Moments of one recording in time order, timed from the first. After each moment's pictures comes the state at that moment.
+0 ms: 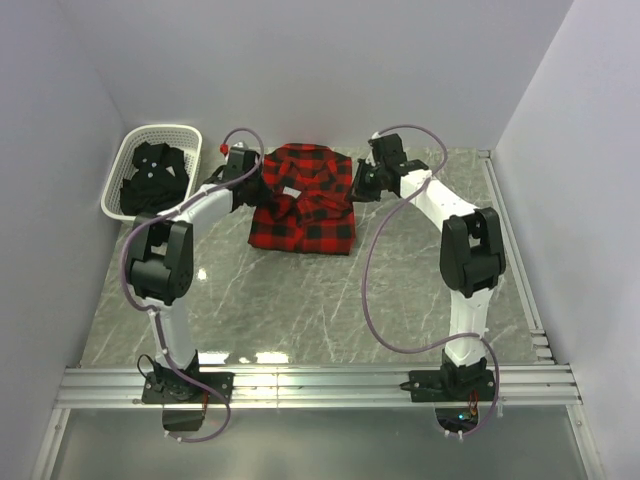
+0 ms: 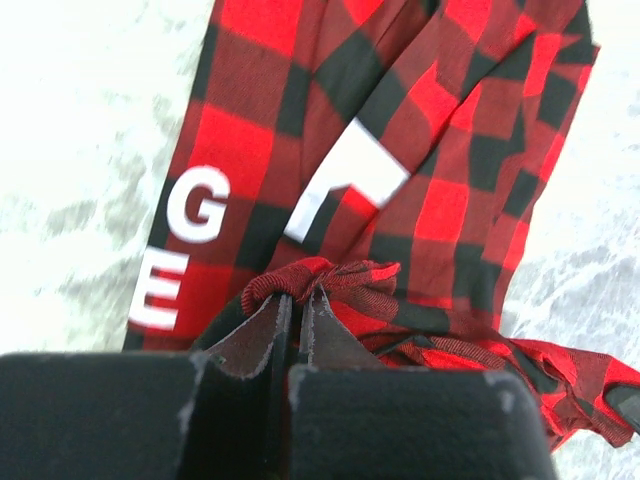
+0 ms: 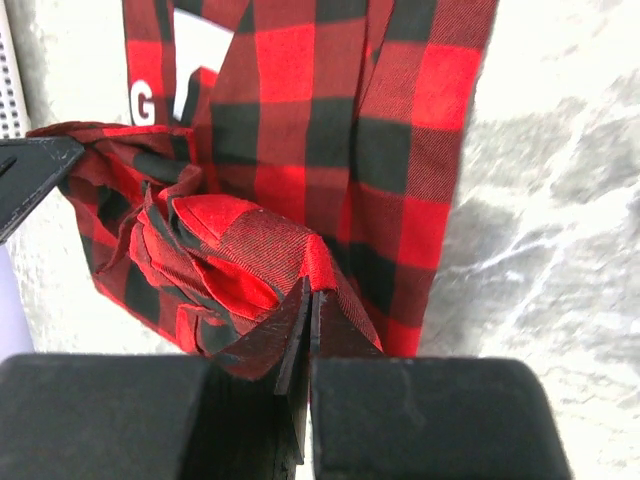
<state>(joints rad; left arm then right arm) -0.28 1.93 1.42 -0.22 -0.03 -0.72 0.32 2.02 1.65 -0.48 -0.30 0.53</state>
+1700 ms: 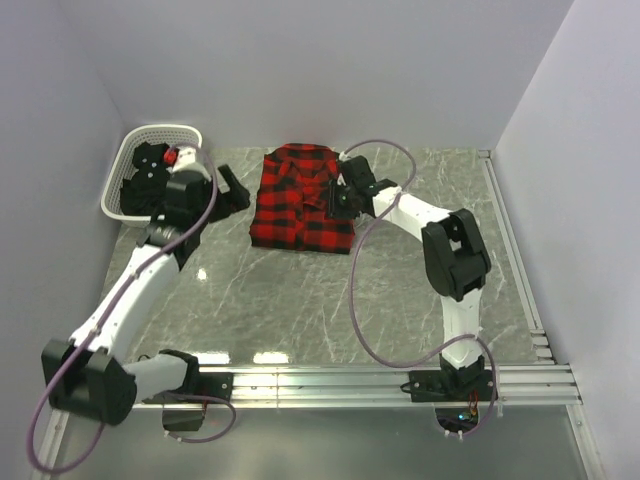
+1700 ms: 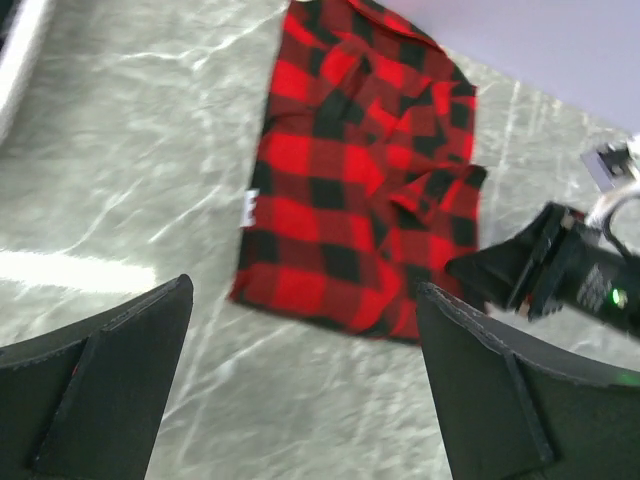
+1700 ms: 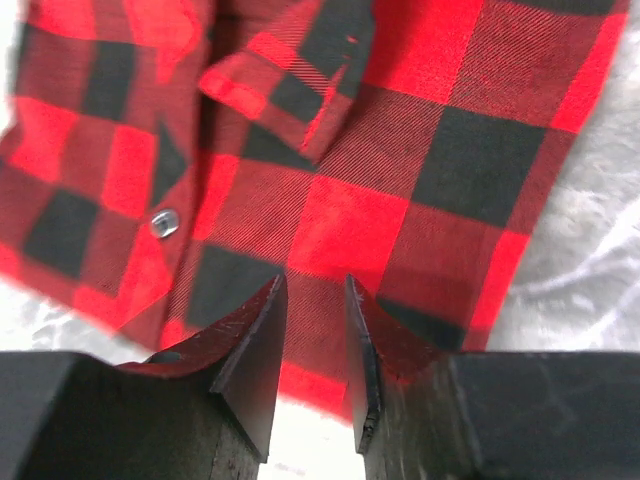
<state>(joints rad) -0.26 1.19 1.06 -0.28 -0.12 -0.55 0.48 2.04 1.54 -0.35 -0.12 0.44</state>
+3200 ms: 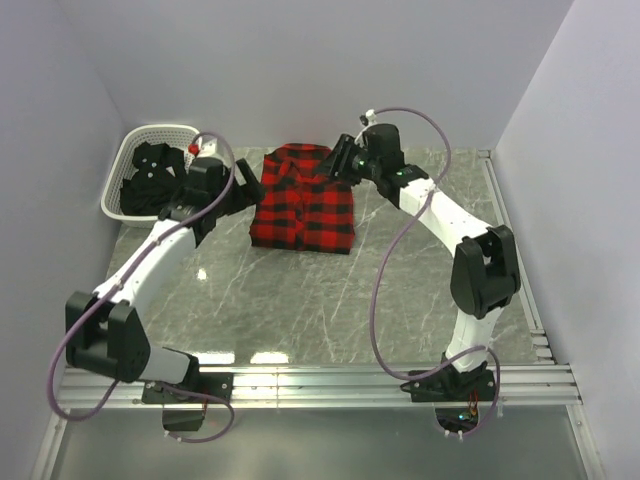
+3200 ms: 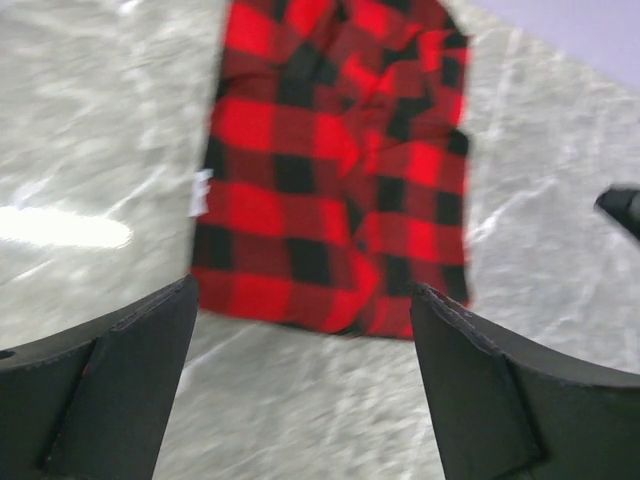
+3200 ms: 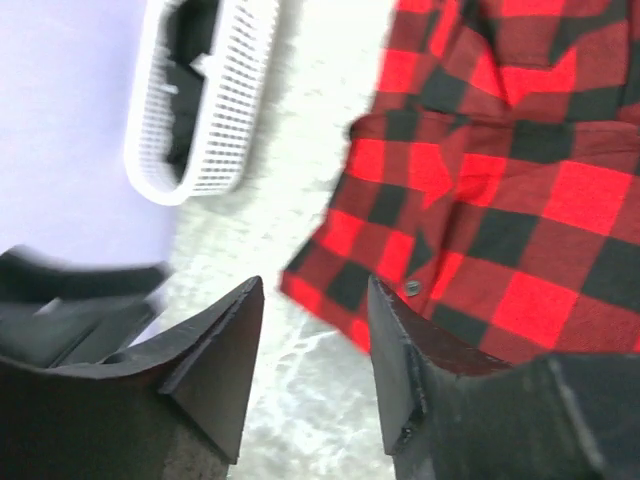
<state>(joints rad) -0.27 1.35 1.09 -0.26 -0.04 -0.58 0.43 1.88 1.59 -0.15 -0.33 0.70</state>
